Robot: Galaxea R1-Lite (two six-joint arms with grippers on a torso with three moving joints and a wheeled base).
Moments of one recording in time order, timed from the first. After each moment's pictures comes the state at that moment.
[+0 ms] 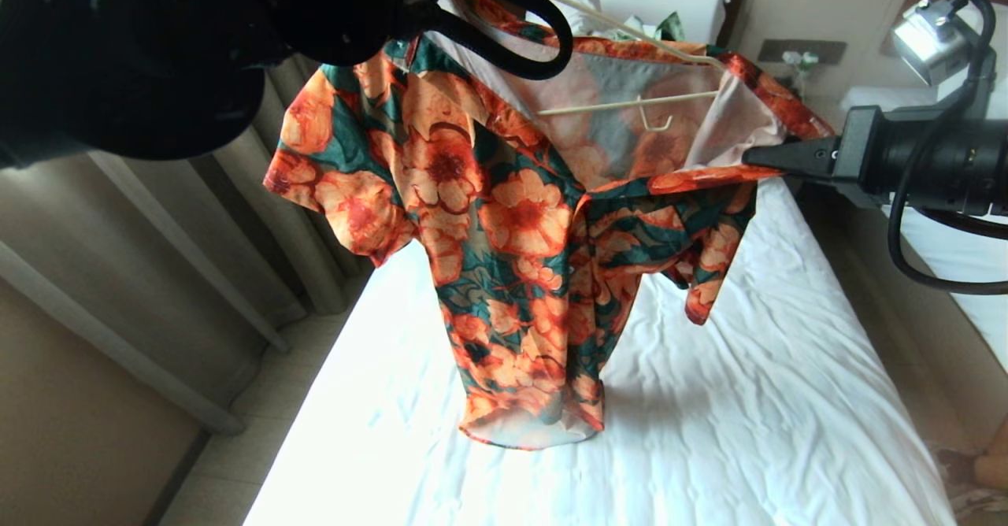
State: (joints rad) left arm -0.85 1.81 -1.85 -0.37 0.66 0.37; right arm 0.21 1.53 -1.28 -0.11 0.48 0.35
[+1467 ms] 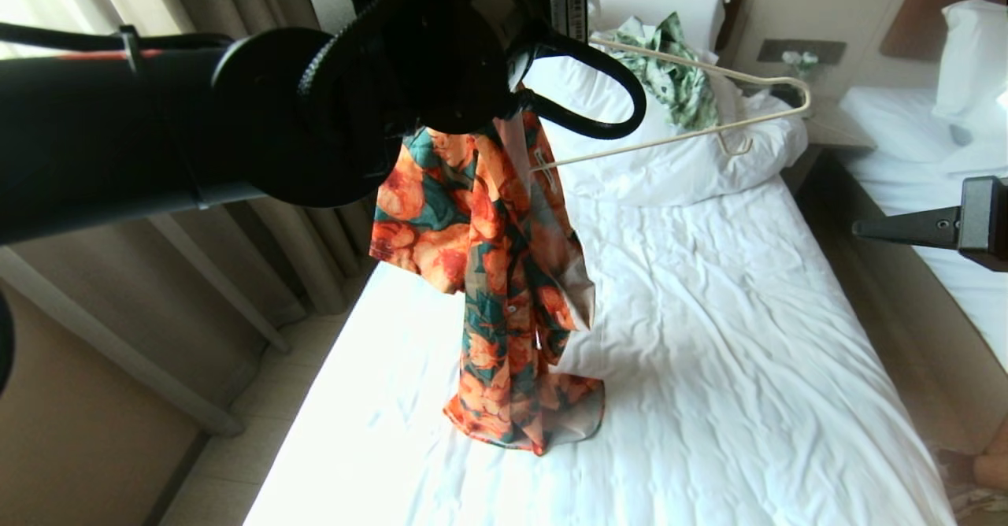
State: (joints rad) left arm -0.88 1.93 -1.89 -0.32 0.65 0.12; right arm -0.05 1.39 -1.20 0.23 0.55 0.17
